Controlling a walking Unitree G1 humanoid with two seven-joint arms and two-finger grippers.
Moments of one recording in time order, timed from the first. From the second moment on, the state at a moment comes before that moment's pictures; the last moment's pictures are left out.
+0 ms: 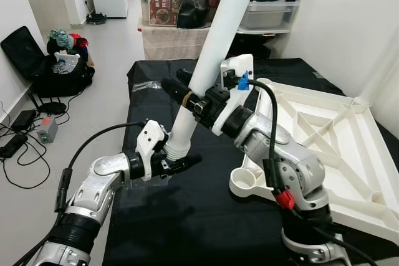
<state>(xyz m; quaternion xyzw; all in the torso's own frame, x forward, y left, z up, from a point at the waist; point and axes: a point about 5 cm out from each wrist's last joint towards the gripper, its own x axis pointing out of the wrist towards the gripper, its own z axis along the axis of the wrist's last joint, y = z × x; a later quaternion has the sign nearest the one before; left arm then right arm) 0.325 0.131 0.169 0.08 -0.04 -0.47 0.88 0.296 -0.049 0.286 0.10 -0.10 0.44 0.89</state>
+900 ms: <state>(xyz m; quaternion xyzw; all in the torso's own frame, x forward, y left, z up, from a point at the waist) 0.324 0.132 0.170 0.08 -0.04 -0.48 0.87 0.290 -0.050 0.282 0.10 -0.11 0.50 0.86</state>
